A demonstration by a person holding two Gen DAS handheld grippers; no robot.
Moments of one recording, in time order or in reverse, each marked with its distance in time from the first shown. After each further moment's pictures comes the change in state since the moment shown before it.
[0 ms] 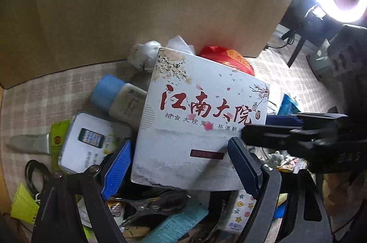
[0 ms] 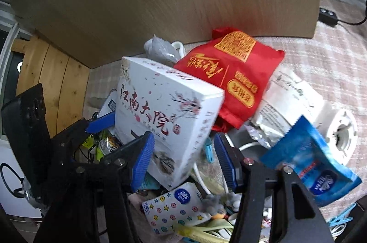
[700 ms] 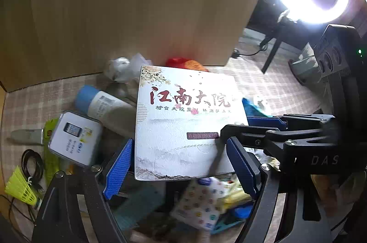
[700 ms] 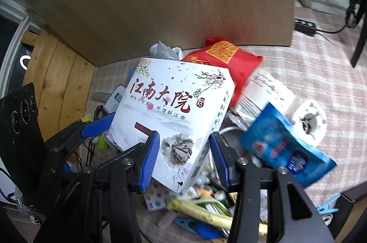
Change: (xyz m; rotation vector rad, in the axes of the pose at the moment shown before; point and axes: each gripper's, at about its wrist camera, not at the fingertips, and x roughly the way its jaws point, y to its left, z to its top) left arm -0.032 -0.060 -0.012 0.012 -0.080 -0.029; right arm -0.050 -0.004 -0.017 -0.046 -0.059 -0.031
